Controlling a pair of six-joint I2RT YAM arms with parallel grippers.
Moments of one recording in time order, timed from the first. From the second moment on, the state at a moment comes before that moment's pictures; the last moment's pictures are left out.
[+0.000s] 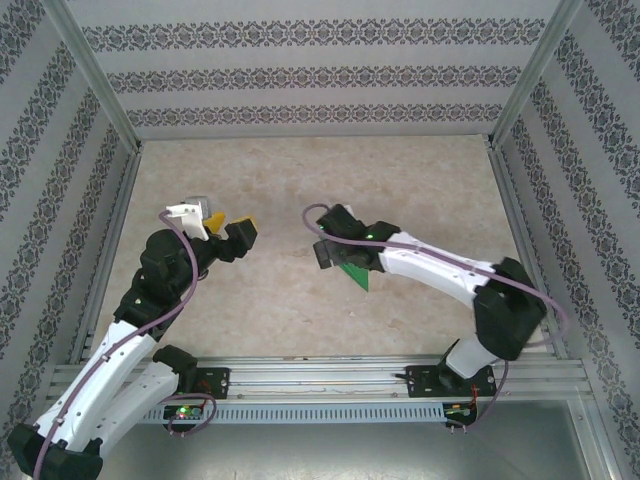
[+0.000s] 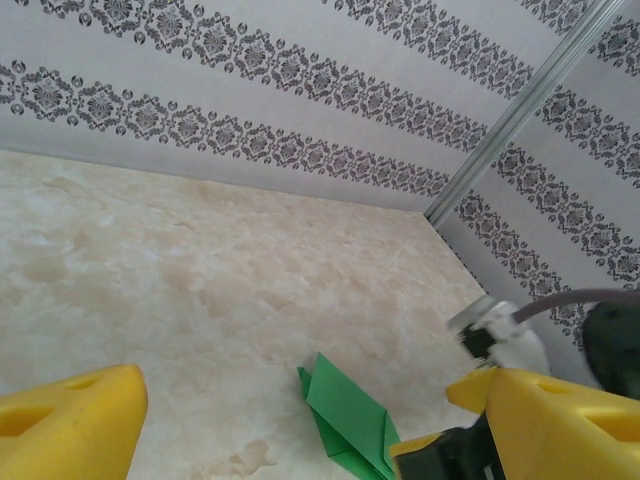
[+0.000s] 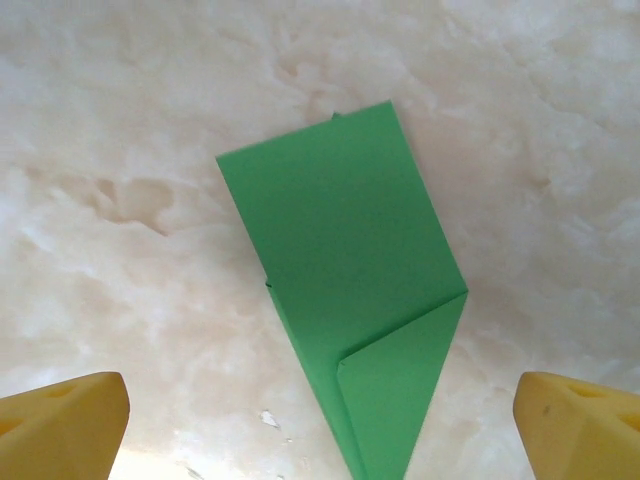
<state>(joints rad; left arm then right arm) -0.38 0.68 0.66 -0.14 0.09 -0.45 0.79 1.53 1.10 -0.60 0.28 0.41</state>
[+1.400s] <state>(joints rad) -0.52 1.68 0.80 0.28 0.41 -0.91 0.18 1.10 0.42 0.00 -0.32 0.71</state>
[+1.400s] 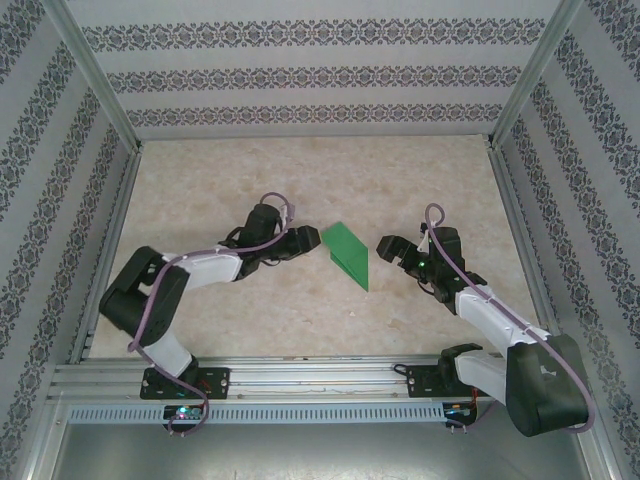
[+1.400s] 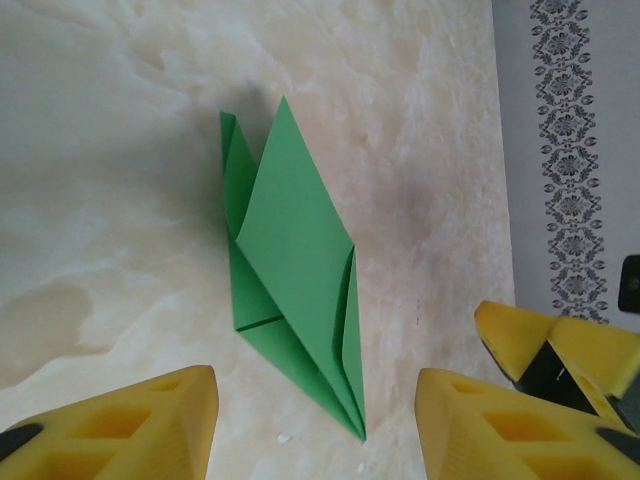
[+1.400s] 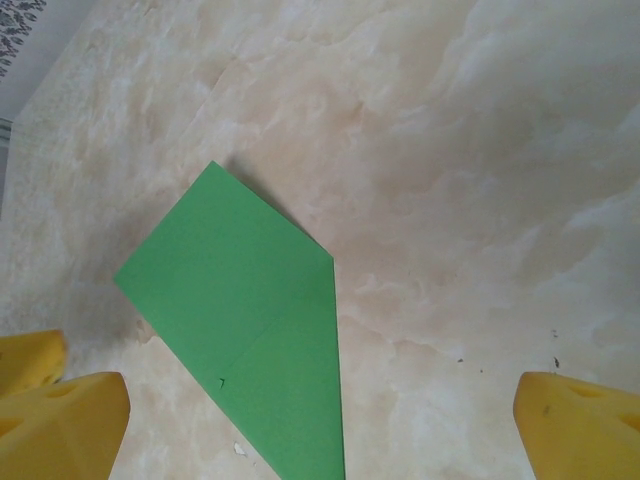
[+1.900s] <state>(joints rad) -0.55 1.92 0.97 0.37 0.38 -1.06 0.17 1.08 0.42 0.00 -0.33 0.71</state>
